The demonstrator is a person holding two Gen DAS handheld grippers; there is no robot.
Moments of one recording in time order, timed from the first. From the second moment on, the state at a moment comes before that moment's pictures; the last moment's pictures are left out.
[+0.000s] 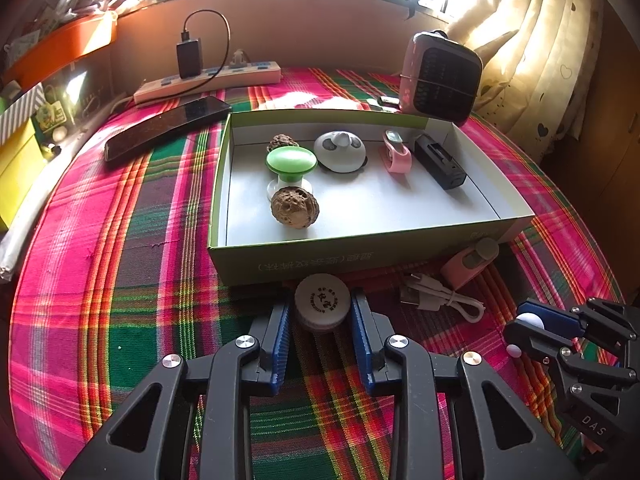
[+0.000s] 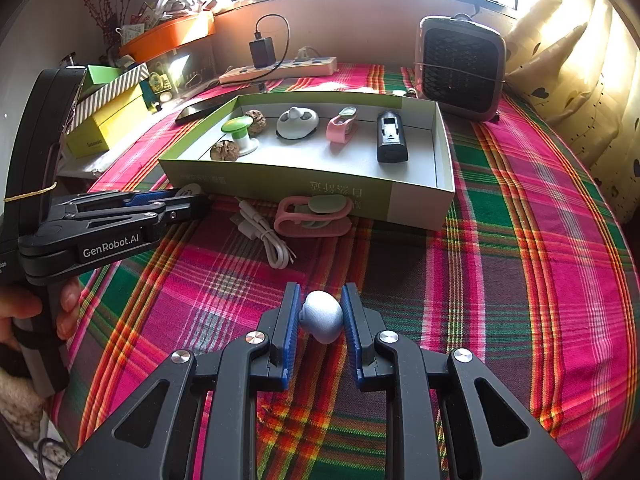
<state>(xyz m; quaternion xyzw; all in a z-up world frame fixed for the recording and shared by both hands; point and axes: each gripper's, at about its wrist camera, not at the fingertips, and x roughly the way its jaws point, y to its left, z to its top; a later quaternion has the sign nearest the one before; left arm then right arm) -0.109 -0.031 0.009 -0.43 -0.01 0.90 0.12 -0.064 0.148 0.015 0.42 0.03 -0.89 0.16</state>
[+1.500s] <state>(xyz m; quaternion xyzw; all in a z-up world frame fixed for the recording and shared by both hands) -0.099 -0.026 0.044 -0.40 -0.01 0.91 0.13 -0.093 0.154 0.053 0.38 0.02 -0.91 0.17</state>
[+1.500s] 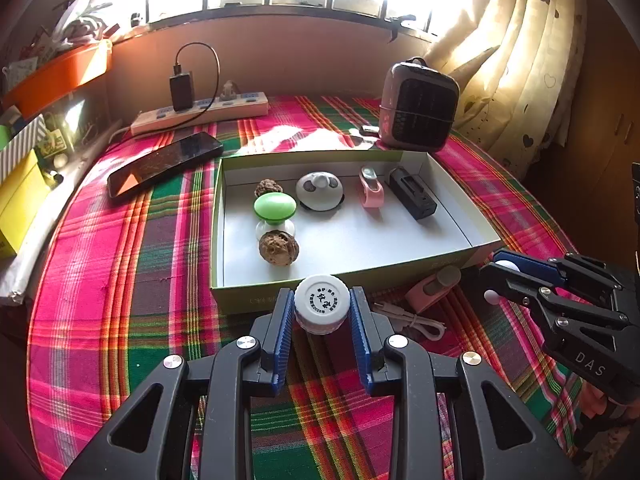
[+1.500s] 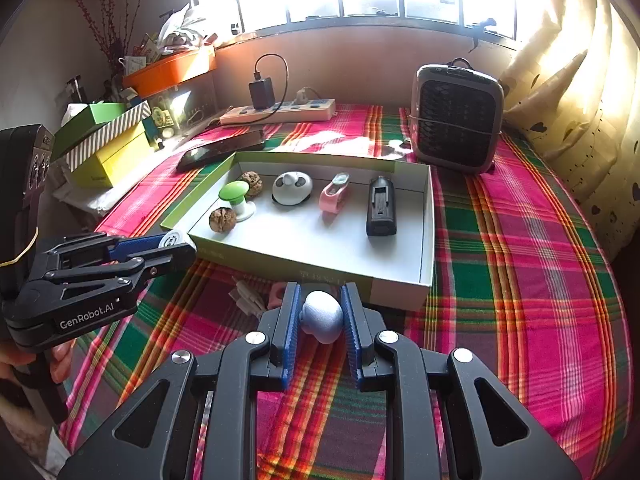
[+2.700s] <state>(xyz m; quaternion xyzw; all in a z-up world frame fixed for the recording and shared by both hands) -0.160 -0.006 0.036 -0.41 0.00 0.90 0.14 -0.195 0.145 0.042 0.41 0.04 -0.89 0.19</state>
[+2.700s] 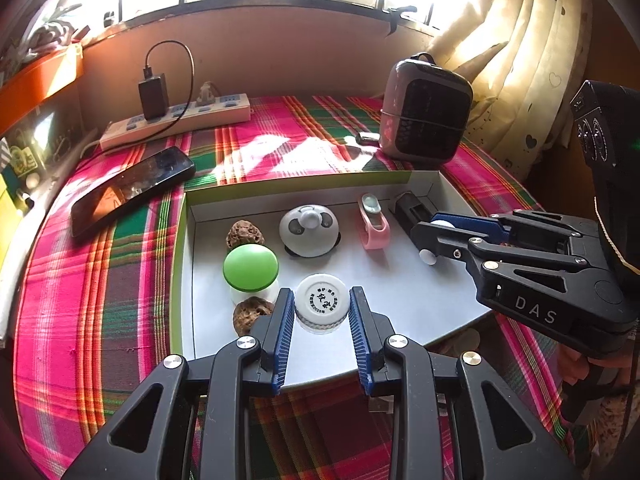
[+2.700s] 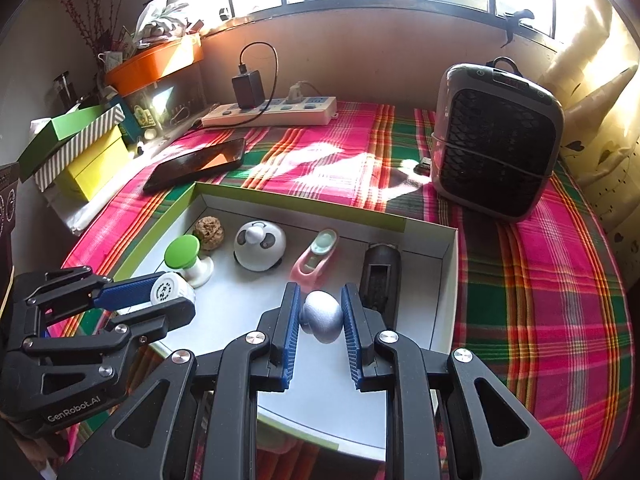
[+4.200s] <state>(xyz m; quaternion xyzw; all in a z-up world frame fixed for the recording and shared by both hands) -0.192 0.008 0.018 -0.43 0.02 0.89 0.14 -0.223 0.131 0.019 0.40 0.11 -0.89 0.16</state>
